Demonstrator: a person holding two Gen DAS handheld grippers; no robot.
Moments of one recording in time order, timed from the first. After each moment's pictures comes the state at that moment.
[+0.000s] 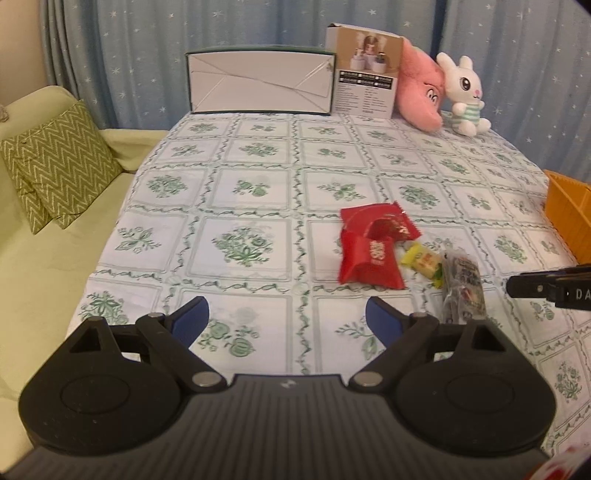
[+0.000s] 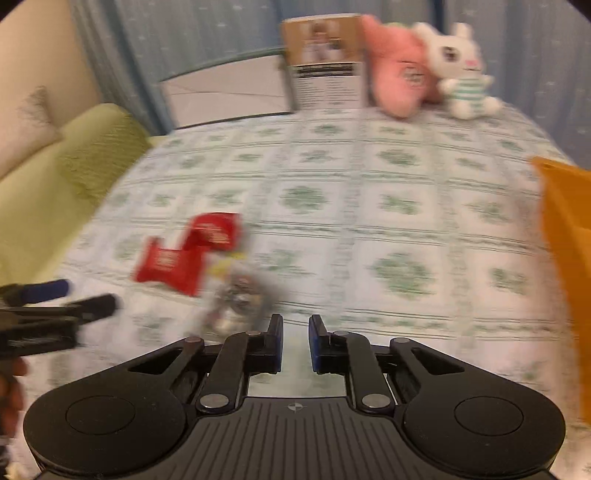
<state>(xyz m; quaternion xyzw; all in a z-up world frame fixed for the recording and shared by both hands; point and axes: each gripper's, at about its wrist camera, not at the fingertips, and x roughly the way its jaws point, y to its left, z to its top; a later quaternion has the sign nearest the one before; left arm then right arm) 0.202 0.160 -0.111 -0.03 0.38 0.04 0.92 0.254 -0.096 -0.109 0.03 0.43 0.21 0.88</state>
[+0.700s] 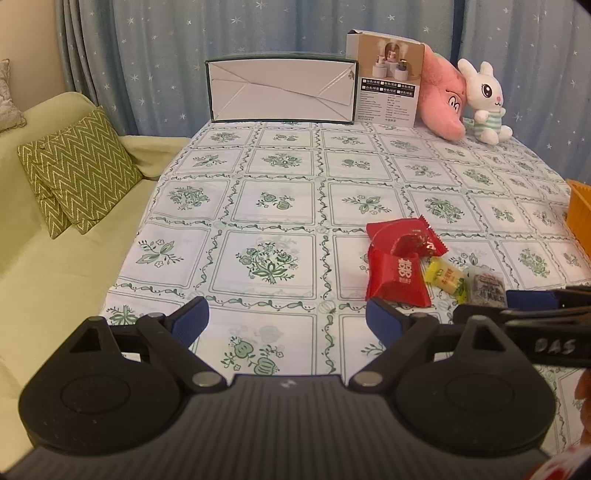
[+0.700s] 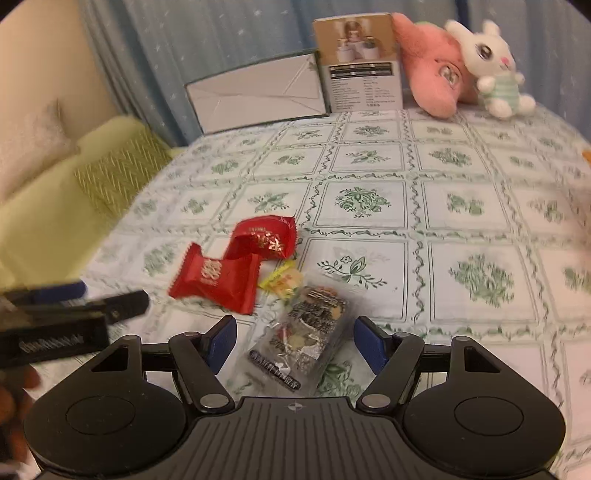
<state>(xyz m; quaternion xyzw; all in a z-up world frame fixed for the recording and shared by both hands) 0.211 0.169 -0.110 -0.01 0.37 0.07 0.92 0.254 -0.037 -0.125 0.04 0.41 0.25 0.88</state>
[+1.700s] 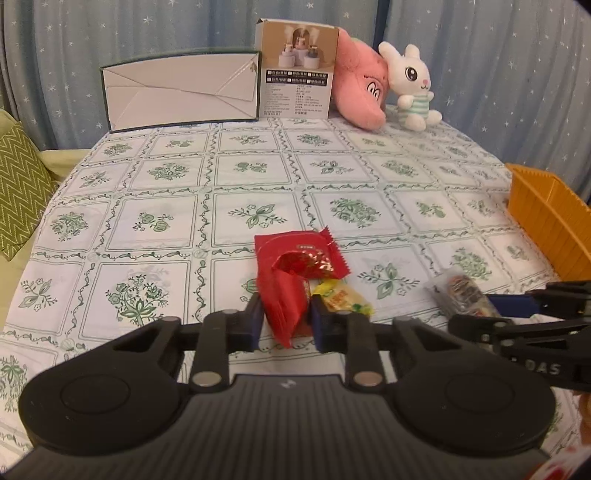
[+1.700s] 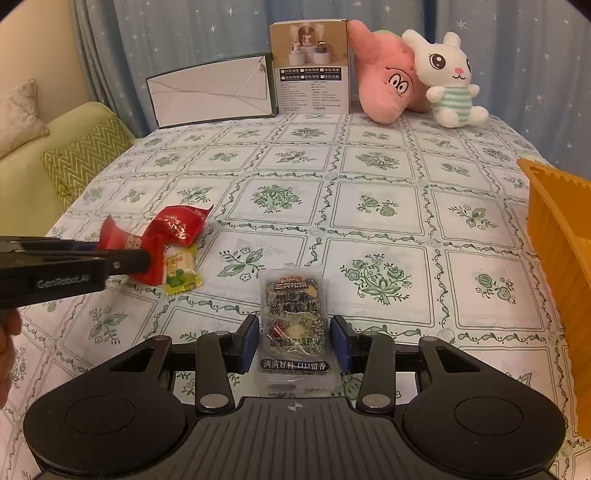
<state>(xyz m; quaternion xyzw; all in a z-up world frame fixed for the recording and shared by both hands) 0.257 0.118 -0.122 -0.02 0.38 -0.05 0.93 0.256 -0.093 -0.129 0.00 0.40 0.20 0.89</state>
